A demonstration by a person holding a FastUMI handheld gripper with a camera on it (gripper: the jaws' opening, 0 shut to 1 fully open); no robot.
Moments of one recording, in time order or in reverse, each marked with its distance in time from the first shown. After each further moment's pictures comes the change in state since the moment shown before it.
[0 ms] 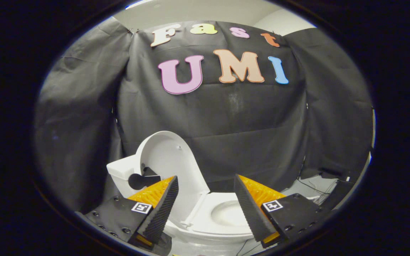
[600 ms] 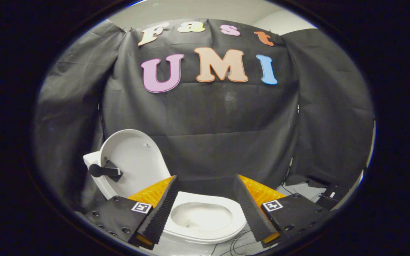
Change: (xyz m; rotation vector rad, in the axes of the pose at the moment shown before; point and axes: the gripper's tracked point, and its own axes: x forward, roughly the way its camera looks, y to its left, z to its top) arm -0.003 -0.144 0.016 -0.065 0.030 -0.056
